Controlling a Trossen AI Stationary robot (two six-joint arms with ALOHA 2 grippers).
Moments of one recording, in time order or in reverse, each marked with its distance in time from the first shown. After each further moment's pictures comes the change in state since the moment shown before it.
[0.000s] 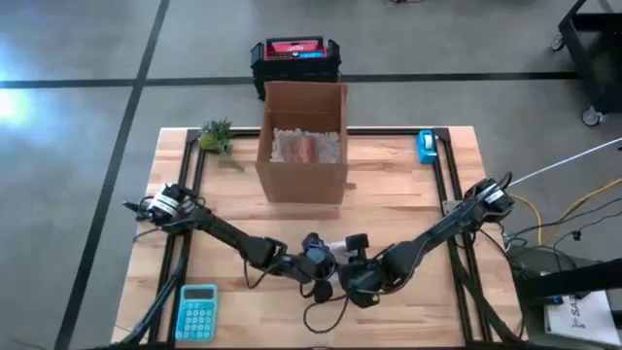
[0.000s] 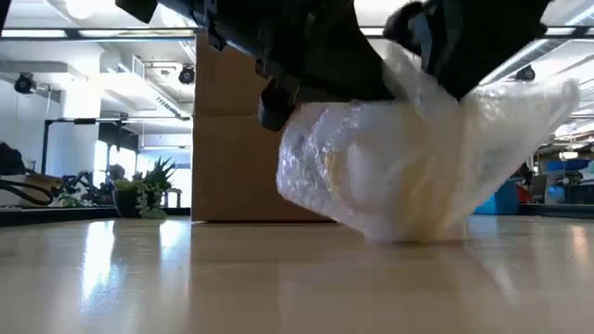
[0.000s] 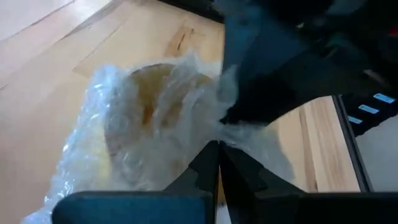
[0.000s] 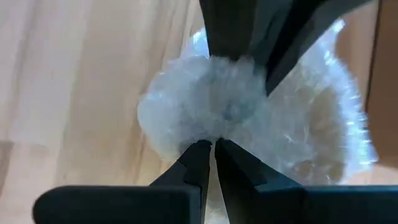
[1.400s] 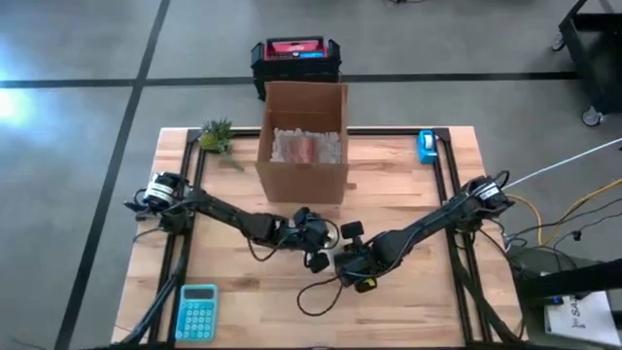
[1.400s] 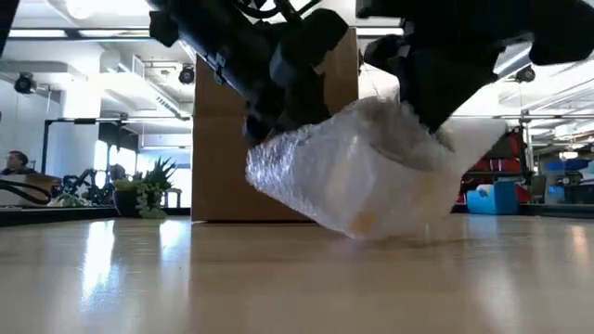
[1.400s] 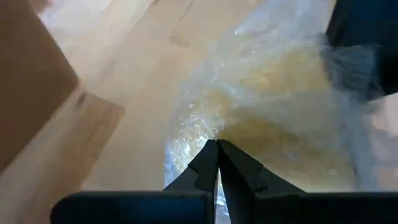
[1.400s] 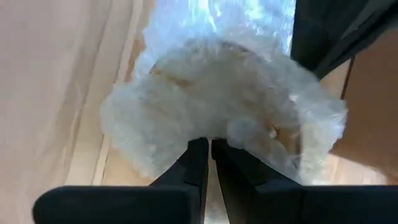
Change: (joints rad) left arm 0.149 -0.070 -0.061 -0.225 0.108 0.039; right arm -0.102 0.005 0.002 -0.008 0.012 -0.204
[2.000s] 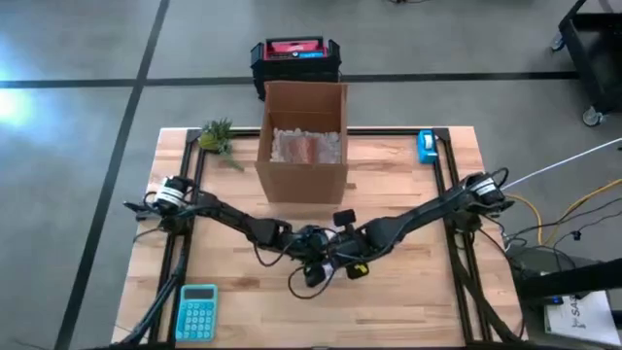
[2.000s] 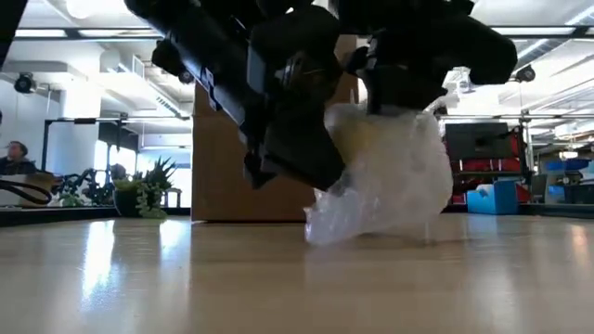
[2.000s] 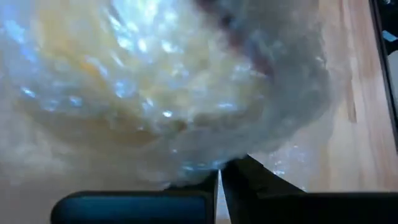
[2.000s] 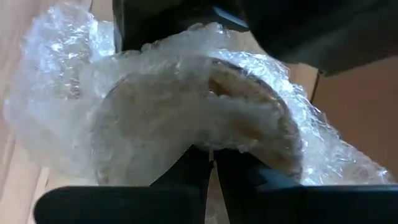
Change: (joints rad) left arm -0.003 0.044 -0.008 0.014 0.270 -0.061; right arm -0.100 0.007 0.000 0.045 -0.022 -0.100
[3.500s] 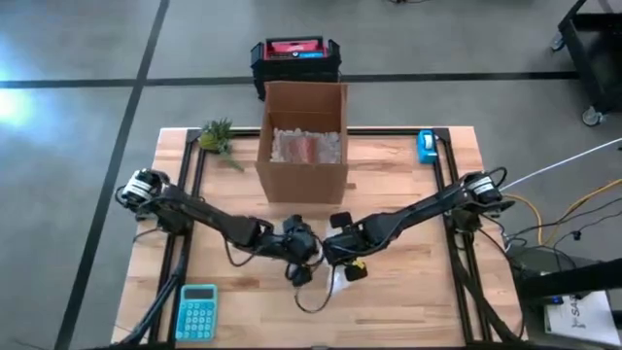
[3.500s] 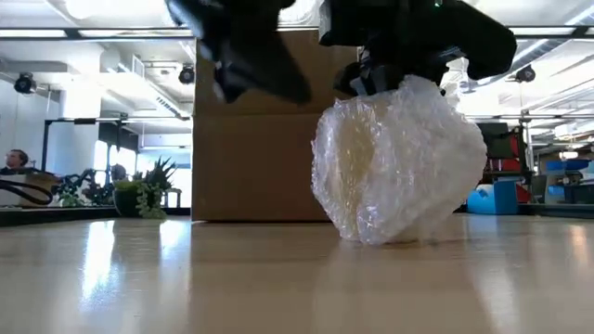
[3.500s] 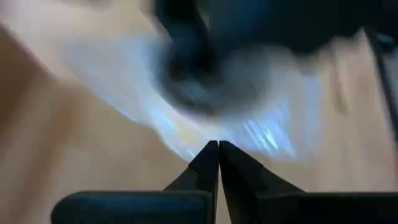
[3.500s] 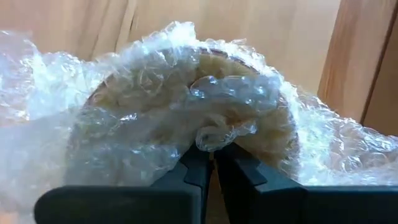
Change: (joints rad) left arm -0.081 -0.216 0.023 -0.182 -0.347 0.145; right arm -0.029 0.017 -0.005 0.044 -0.183 0.012
